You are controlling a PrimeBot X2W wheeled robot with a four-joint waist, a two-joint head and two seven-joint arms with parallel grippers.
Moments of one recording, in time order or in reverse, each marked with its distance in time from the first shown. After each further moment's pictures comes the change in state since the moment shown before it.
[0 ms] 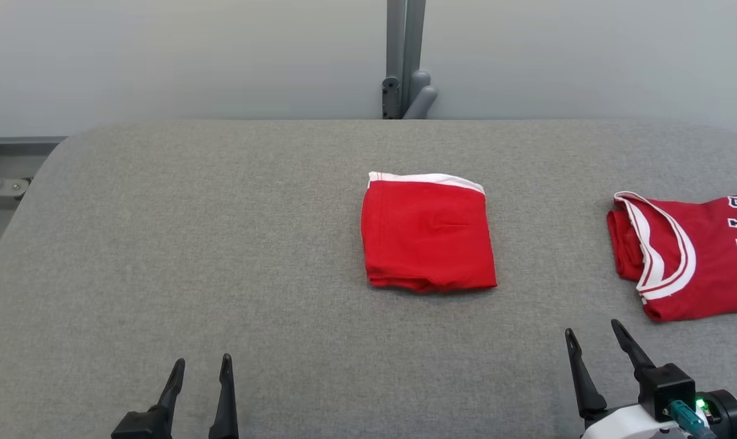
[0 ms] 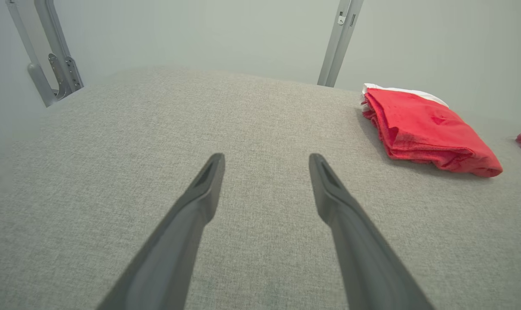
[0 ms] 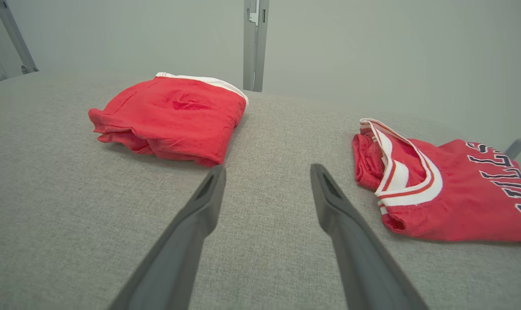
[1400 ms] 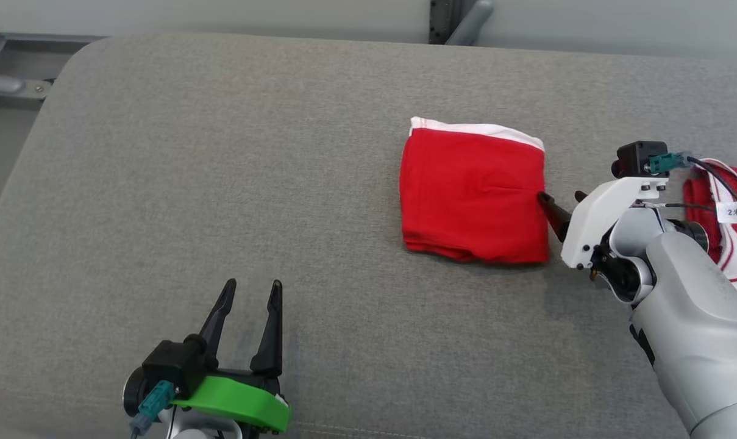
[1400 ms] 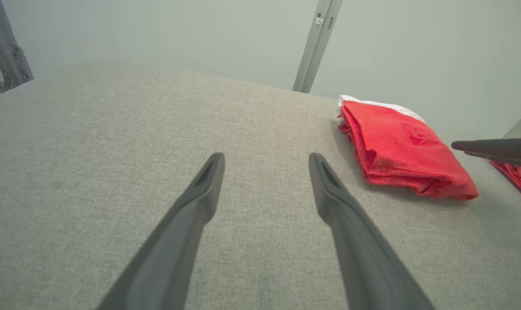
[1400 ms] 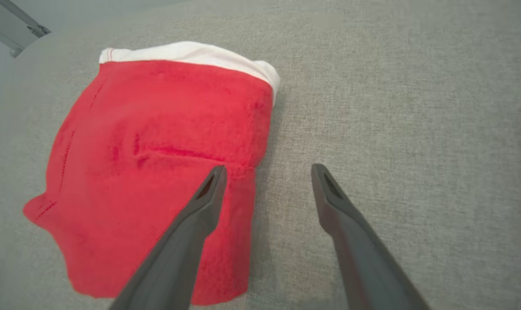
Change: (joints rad) left arm -0.174 0.000 -0.135 -0.023 -0.081 -0.053 0.000; right arm -0.746 -0.143 0.212 0.536 0.534 -0.001 0.556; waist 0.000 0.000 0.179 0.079
